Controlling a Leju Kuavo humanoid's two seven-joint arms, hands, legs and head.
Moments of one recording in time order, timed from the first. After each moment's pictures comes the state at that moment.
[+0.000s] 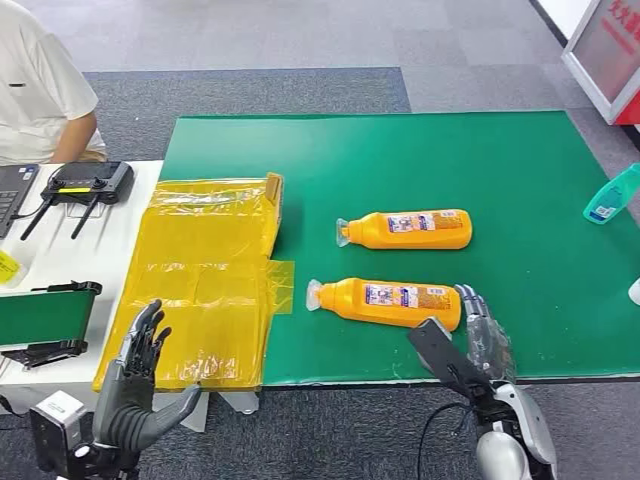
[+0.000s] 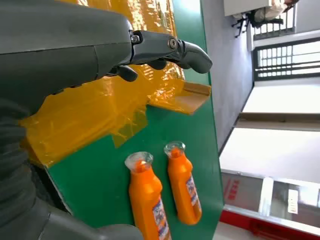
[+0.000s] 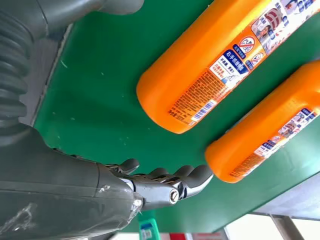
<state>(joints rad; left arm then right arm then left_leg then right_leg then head) 0.37 -0.31 0.11 -1.92 -0.29 -0.37 -0.38 0.13 0.04 -0.02 -1.75 1.03 0.05 -0.10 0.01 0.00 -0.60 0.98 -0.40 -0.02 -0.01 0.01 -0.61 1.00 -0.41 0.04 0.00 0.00</state>
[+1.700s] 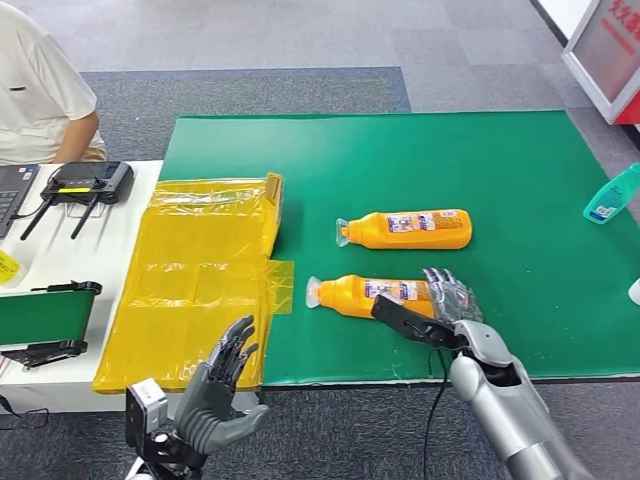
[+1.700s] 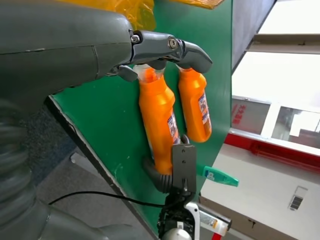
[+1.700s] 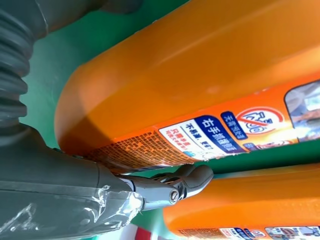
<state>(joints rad) 0.27 -0.14 -0.21 -1.64 -0.07 -0.31 -0.39 -0.31 -0.14 0.26 -1.18 1.08 0.12 -0.01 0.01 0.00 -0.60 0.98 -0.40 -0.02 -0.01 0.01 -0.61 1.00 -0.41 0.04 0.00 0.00</state>
